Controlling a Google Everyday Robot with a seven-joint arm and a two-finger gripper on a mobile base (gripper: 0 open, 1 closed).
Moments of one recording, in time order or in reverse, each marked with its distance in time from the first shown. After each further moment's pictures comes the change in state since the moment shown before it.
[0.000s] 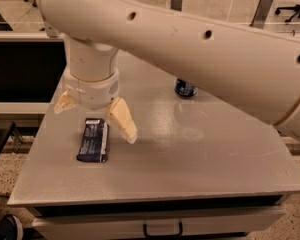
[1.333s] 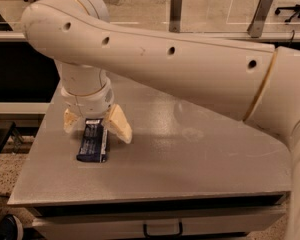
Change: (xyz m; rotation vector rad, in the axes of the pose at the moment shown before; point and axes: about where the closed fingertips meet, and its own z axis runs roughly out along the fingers) arm 0.013 -0.002 0.041 -0.122 0.062 -0.164
